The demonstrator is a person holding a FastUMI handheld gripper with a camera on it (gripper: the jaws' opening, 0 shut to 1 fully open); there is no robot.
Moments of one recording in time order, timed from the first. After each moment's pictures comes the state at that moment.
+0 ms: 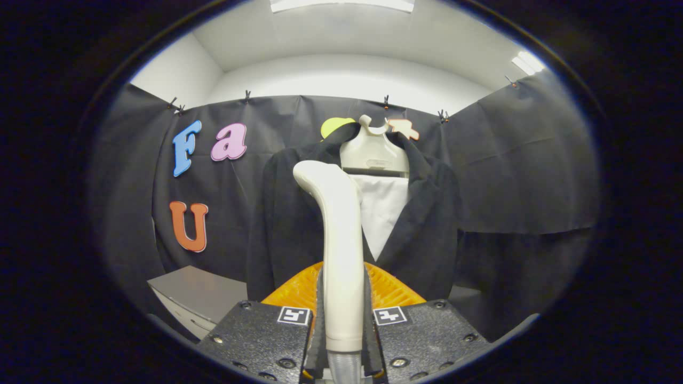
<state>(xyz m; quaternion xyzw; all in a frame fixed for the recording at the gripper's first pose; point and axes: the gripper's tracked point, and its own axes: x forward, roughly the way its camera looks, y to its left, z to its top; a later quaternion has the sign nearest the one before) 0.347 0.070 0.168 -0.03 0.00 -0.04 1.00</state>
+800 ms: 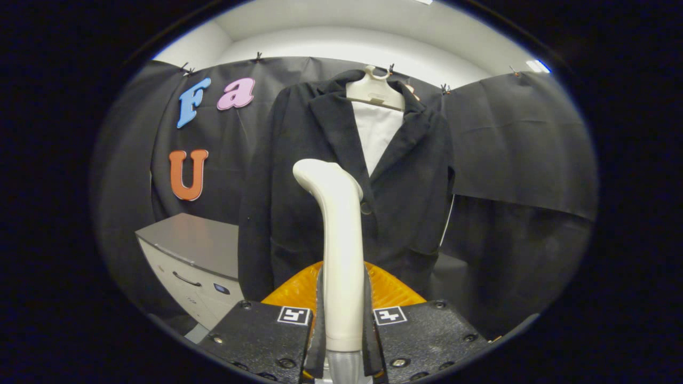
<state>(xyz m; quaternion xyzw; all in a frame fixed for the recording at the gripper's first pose) 0.289 0.053 0.045 -0.07 0.11 -0.06 0.99</state>
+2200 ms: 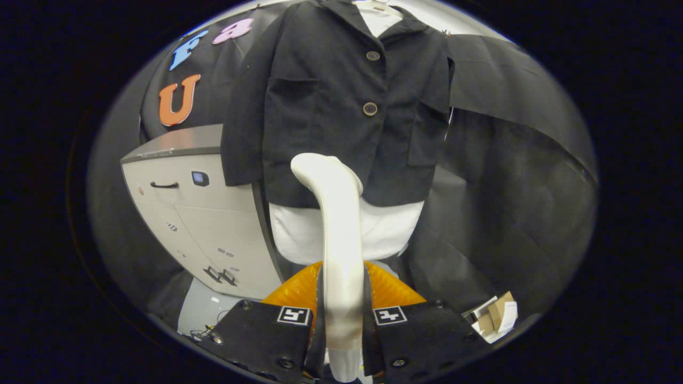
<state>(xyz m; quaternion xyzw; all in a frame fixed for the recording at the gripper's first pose) 0.218 0.034 -0.176 -0.05 0.32 -0.12 0.94</state>
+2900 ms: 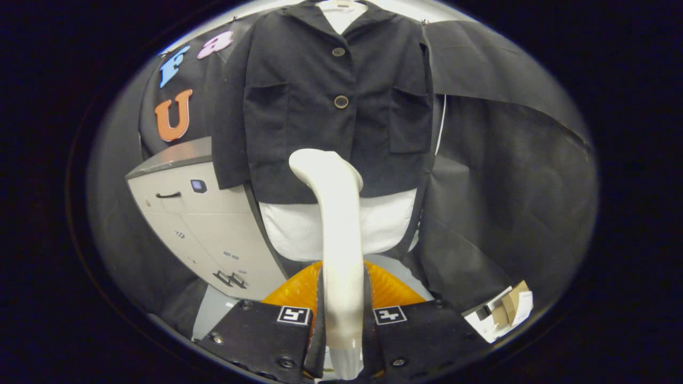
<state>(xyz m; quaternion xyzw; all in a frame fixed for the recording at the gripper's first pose) 0.207 -0.002 -0.148 -0.01 0.29 -0.08 0.95</state>
